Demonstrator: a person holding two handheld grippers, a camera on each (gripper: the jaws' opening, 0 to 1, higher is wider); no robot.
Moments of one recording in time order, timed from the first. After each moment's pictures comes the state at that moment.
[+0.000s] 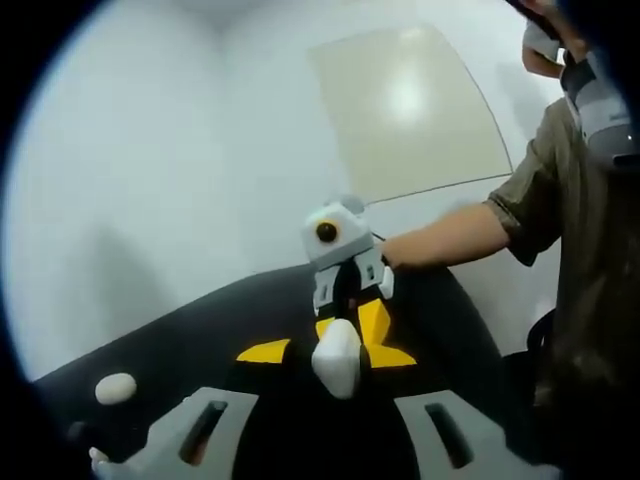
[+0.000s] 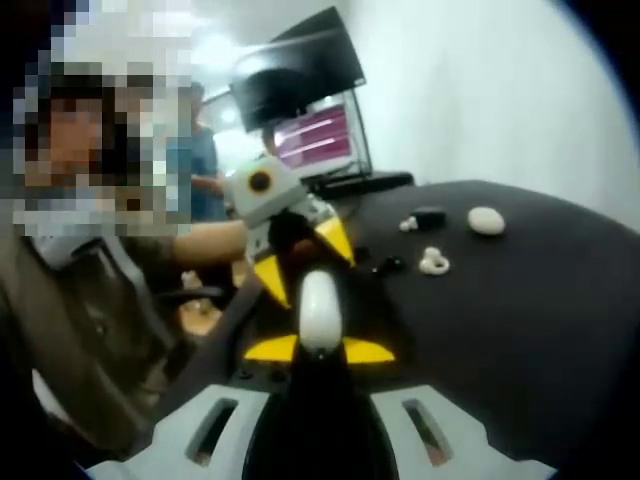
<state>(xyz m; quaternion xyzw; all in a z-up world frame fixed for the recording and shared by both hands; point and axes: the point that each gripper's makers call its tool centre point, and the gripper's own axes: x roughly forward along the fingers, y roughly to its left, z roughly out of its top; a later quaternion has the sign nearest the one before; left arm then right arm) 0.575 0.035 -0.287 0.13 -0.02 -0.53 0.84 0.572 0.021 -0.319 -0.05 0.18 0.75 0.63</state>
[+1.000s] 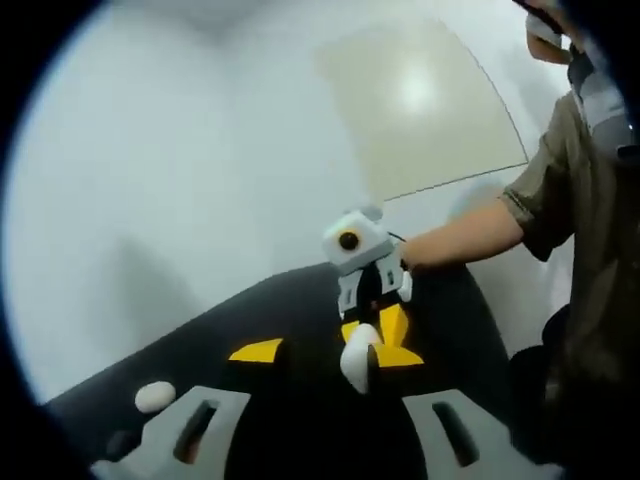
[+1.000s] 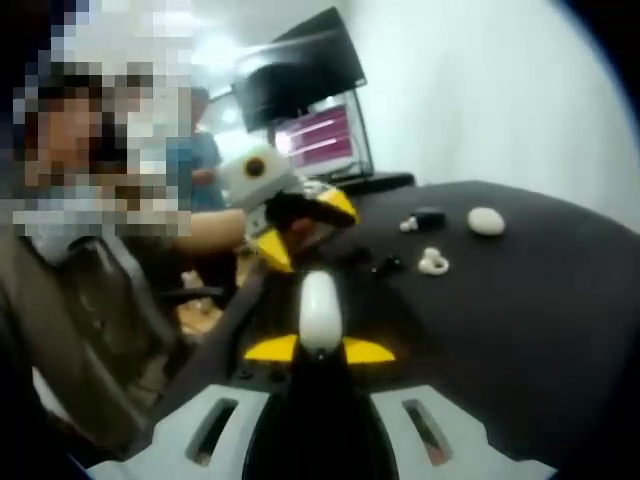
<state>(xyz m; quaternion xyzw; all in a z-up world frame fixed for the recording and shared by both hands) 0.572 0.063 -0.263 0.15 -0.04 -0.49 0.86 0.572 0.024 -0.318 -0.05 0.17 0.76 0.63</state>
